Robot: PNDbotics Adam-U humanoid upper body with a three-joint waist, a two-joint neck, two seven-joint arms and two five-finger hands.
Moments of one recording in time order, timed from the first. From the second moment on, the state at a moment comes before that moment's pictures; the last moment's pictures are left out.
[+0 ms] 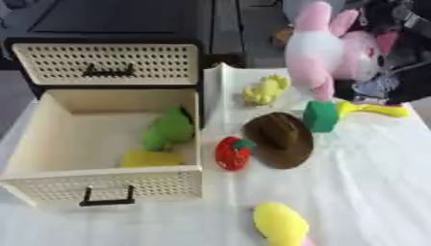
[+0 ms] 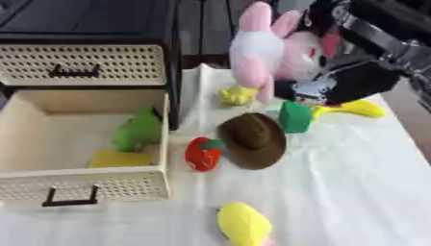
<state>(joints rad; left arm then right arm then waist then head) -0.34 0.62 0.08 -1.99 0.20 -0.23 0.22 -0.54 -1.09 0.02 -1.98 0.25 0.02 0.26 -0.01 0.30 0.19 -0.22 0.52</state>
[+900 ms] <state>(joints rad) -0.37 0.62 0.07 -1.99 0.22 -0.23 0.20 -0.88 -0.86 0.16 -1.75 0.26 0.08 0.40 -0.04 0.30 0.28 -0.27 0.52</state>
